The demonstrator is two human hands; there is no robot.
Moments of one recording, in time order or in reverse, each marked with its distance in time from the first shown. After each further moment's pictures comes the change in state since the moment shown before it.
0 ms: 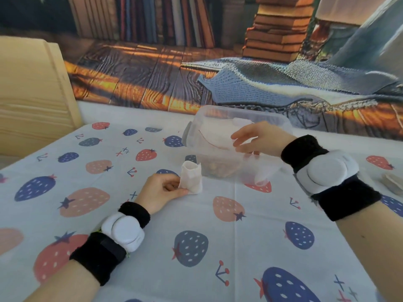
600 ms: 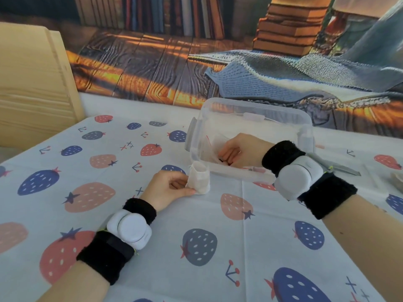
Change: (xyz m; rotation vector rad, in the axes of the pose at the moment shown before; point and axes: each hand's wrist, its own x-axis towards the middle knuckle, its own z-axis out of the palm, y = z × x) left_hand -0.005 0.003 -0.003 -0.078 -0.050 0.002; right_hand 0.015 -0.017 0.049 -0.222 -0.216 -0.047
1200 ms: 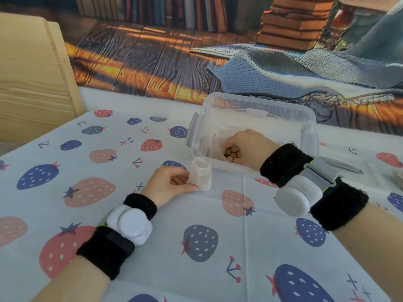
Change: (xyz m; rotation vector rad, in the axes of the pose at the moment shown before) left_hand 0.000 0.000 0.000 -0.005 -0.013 0.001; right_hand -0.009 -0.008 0.008 -0.417 0.199 -0.049
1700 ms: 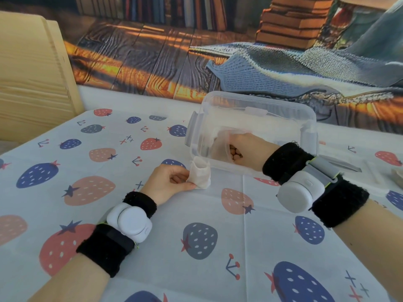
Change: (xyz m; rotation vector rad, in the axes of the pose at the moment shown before) left_hand 0.001 -0.004 0.000 0.004 0.009 -0.005; right_hand -0.002 0.004 0.006 0.099 -0.071 -0.096
